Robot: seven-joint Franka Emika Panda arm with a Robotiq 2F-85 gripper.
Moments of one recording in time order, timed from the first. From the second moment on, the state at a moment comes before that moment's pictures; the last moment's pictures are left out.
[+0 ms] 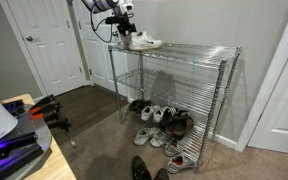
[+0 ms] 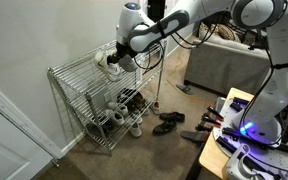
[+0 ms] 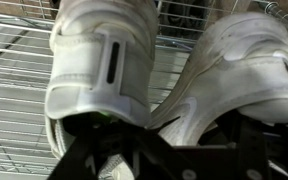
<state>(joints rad) 0.25 0.62 0.02 -1.51 -0.16 2.52 0.21</state>
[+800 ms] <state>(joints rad) 0.23 0.61 0.07 -1.51 -0.14 2.52 0.16</state>
